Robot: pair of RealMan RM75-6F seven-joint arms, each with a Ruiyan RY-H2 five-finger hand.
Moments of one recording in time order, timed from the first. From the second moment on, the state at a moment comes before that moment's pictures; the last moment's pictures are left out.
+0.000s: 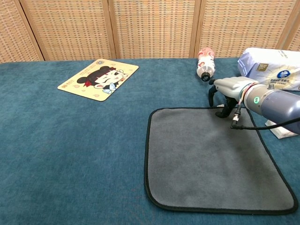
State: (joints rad) left arm -0.06 -1.09 -0.07 -1.64 1.40 1.46 0.09; right arm 0.85 -1.80 0.28 -1.03 -0.77 0.83 -0.60
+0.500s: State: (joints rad) left arm -0.07 -1.10 -0.07 -1.64 1.39 1.46 0.09; right arm 0.86 -1.81 0.27 -1.00 -0.74 0.81 -0.60
